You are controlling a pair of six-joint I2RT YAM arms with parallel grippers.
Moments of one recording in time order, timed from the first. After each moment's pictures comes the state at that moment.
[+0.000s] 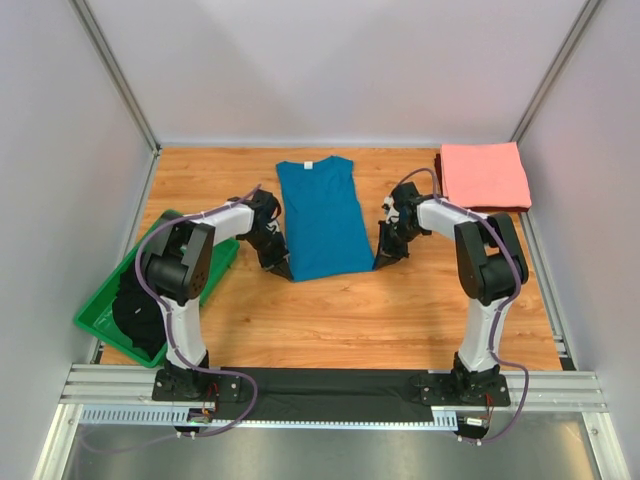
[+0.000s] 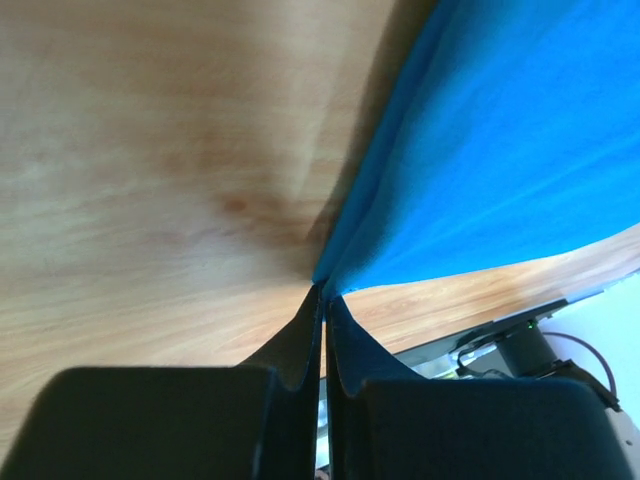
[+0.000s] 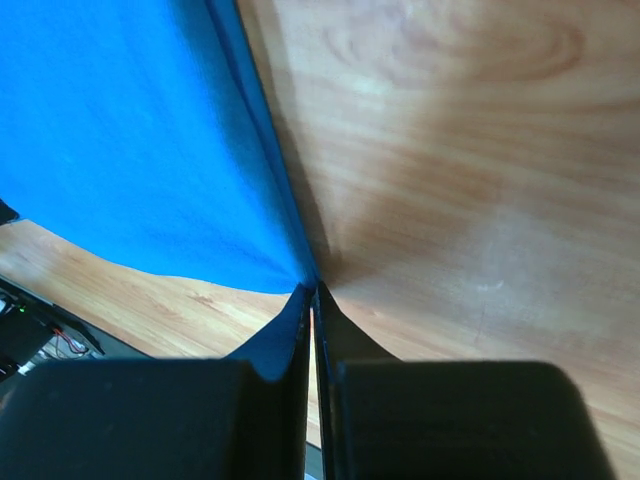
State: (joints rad) left arm -0.36 1.96 1.26 -0.76 0.43 -0.70; right arm 0.28 1.99 1.30 -0.69 -0.44 0.37
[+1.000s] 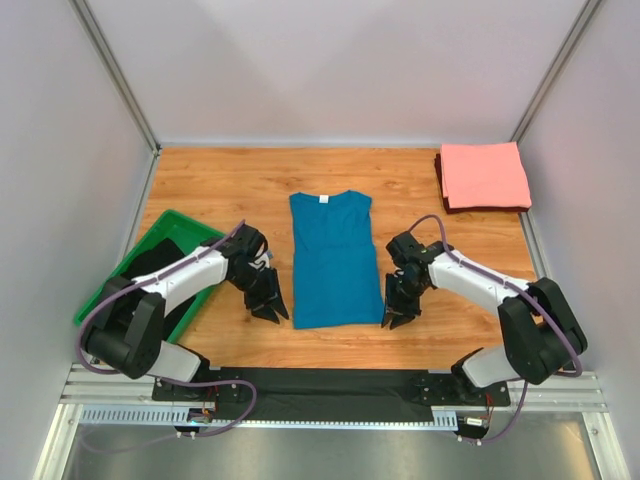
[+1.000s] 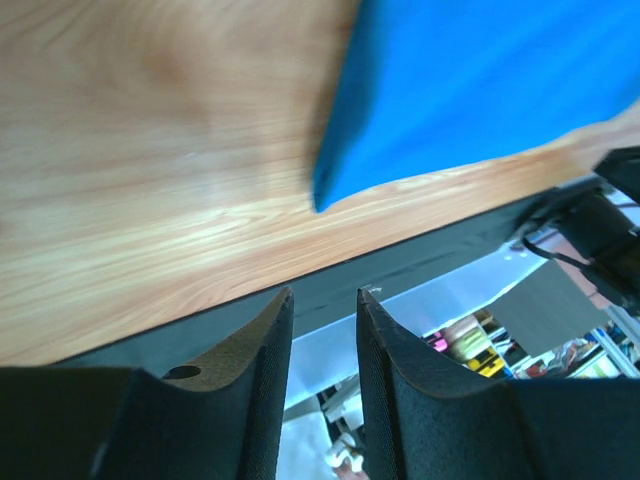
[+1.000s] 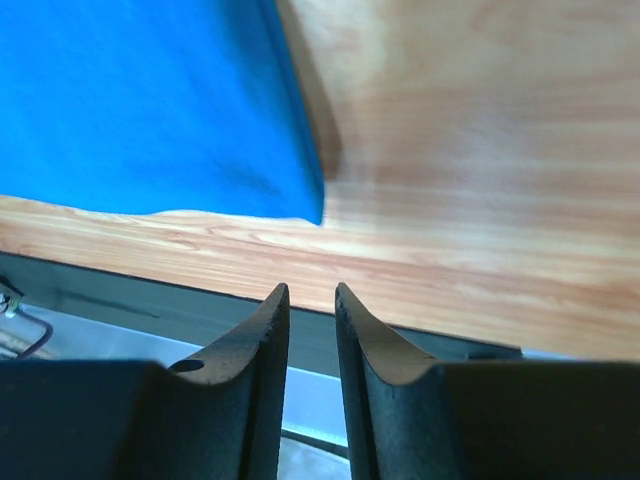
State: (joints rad) left arm -0.46 1.44 0.79 -0.79 0.50 -0.71; right arm 0.53 1.45 0.79 -0.80 -0.30 0.69
